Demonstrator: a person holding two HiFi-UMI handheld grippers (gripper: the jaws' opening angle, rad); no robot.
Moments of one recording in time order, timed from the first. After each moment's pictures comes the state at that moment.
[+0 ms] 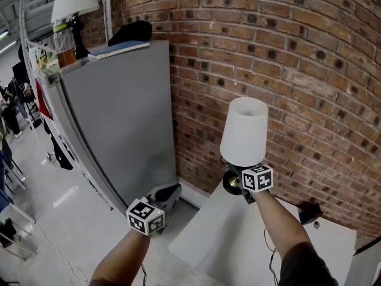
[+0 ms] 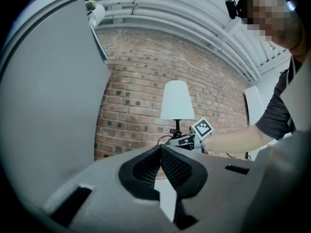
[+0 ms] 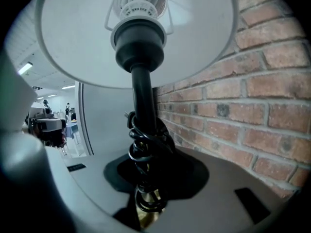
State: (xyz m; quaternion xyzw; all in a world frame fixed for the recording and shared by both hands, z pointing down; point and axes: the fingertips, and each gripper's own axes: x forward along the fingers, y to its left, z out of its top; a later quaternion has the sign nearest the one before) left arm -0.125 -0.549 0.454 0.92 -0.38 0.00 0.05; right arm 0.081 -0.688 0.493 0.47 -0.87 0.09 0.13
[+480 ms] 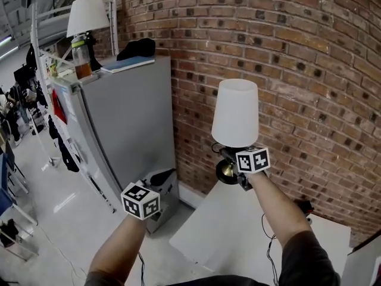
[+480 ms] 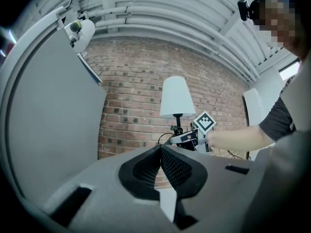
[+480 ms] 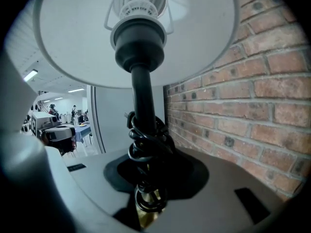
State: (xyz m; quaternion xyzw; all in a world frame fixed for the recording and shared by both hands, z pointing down) left arm -0.136 -0.510 0.349 0.92 -0.39 -0.01 0.02; right arm 0.050 -0.638 0.369 0.44 -0.89 0.10 0.13
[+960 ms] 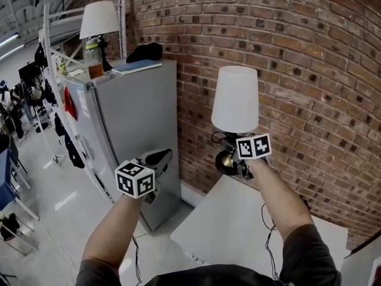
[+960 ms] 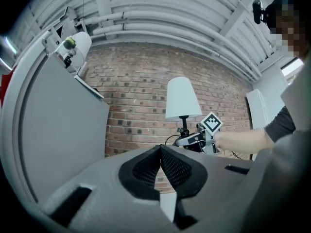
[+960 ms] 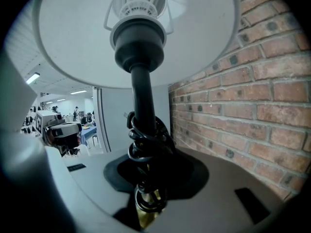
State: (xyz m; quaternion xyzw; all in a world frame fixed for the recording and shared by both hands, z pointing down) left arm -0.162 -0.496 0.272 0.91 -0.41 0.00 0.01; right arm 0.034 -0.609 0.300 0.43 -0.89 0.10 0.12
